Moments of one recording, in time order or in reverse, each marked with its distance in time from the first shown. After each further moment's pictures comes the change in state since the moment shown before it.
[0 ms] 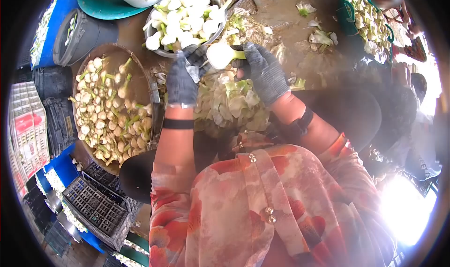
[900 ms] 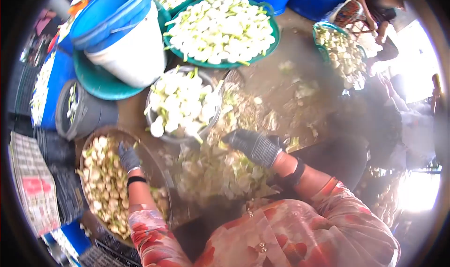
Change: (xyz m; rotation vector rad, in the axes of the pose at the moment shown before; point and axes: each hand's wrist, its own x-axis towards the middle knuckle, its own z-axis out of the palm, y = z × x) left_hand 0.135 0.124 -0.279 1.564 0.764 0.447; right_hand 0.048 0.006 -0.007 -0.616 -0.279 -0.043
